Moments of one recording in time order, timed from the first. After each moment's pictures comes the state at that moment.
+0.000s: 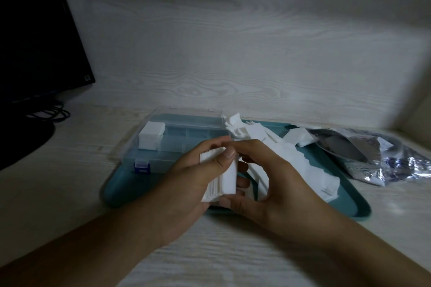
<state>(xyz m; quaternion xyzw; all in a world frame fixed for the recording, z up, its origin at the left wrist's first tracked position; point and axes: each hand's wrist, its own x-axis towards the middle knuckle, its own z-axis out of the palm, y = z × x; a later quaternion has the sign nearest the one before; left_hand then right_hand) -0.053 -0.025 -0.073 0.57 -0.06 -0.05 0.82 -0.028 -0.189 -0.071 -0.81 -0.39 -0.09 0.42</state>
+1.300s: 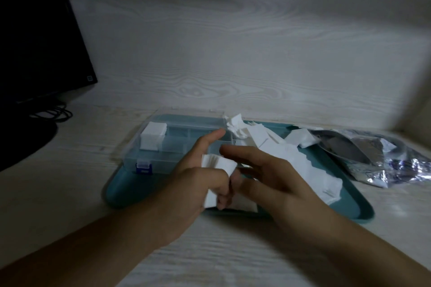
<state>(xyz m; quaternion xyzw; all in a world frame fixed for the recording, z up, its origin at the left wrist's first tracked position) -0.049 -0.019 -0.071 0.63 -0.04 -0.06 0.77 -0.030 -0.187 -0.077 -0.77 -0.30 0.05 0.56</state>
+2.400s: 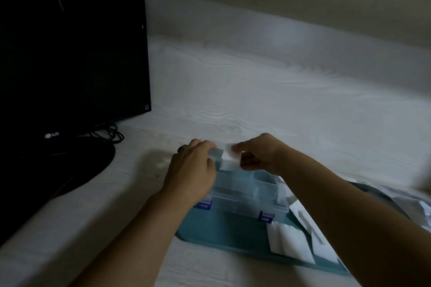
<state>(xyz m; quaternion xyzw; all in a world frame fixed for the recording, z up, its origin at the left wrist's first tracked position) 0.004 0.099 -0.066 0.91 0.02 0.25 0.34 0.093 -0.049 -0.007 -0.84 -0.04 0.13 0.53</state>
